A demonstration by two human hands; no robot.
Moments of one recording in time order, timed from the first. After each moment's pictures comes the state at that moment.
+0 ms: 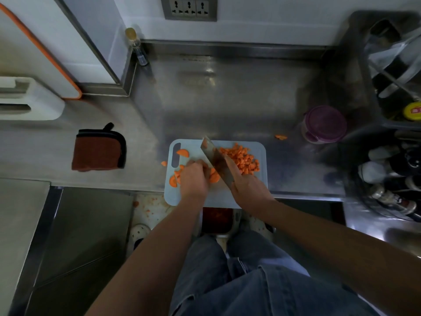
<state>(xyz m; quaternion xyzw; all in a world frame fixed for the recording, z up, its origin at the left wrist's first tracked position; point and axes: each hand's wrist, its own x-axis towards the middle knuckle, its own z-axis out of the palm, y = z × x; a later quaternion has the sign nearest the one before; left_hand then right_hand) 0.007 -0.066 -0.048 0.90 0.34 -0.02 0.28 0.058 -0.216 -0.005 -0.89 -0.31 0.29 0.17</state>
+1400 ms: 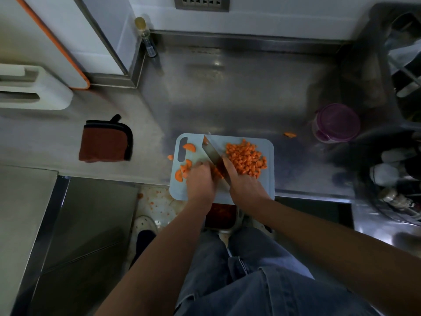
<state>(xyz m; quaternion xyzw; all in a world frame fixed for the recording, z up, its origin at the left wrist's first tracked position) -0.006 -0.075 -0.065 0.90 0.34 -0.02 0.26 0.048 -0.200 -0.005 -0.88 -0.32 0.32 0.16</state>
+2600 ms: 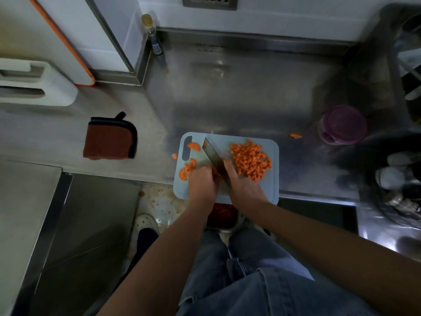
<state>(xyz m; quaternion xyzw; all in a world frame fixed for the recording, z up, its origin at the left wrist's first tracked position) -0.014 -0.072 -0.057 0.90 0.34 -0.04 0.28 0.037 -0.192 -0.011 -0.88 -0.33 0.30 0.17</state>
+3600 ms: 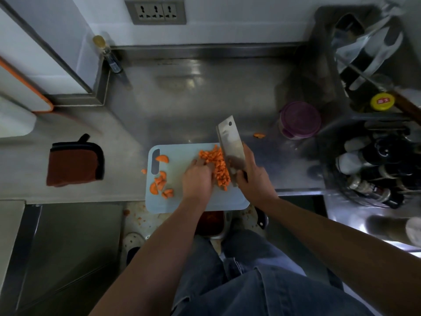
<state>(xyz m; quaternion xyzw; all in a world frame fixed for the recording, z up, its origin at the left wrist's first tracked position) 0.033 -0.111 -0.036 0.97 0.17 -0.02 0.16 0.089 -0.261 -0.003 -0.89 -0.18 0.23 0.36</state>
